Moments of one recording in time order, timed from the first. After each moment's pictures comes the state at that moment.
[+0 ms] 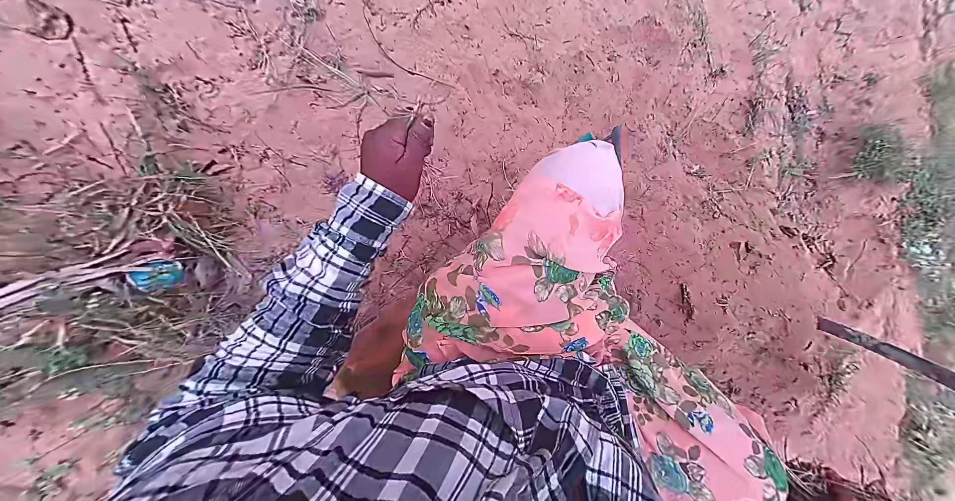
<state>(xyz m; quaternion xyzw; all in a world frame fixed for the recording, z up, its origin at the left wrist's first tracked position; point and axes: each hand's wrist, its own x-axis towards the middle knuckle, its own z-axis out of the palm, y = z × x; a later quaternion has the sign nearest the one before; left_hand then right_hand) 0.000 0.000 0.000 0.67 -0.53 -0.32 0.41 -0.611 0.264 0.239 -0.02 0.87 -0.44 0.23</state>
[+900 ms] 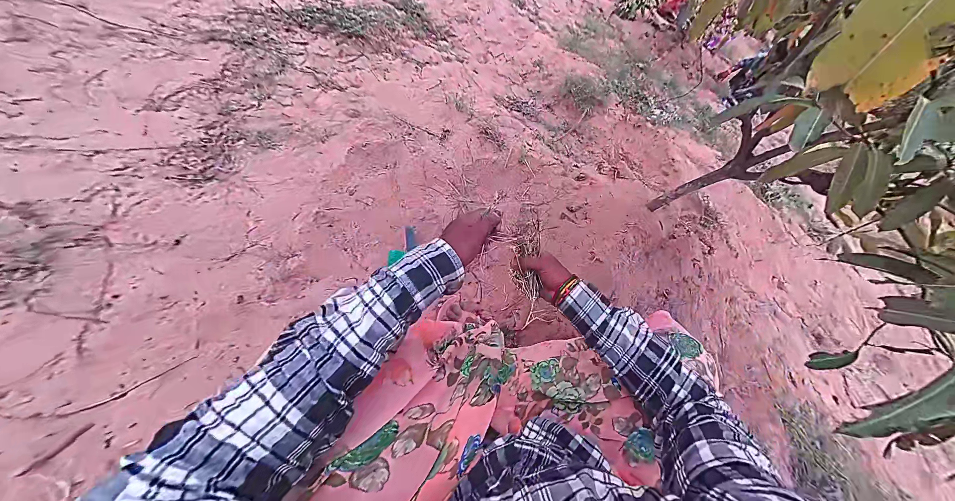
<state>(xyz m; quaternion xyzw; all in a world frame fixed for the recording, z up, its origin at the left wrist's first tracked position) -0.368 -0.120 0.144 0.32 -0.70 -0.62 0.14 -0.520 0.013 0.094 -0.15 0.68 -0.53 0.48</state>
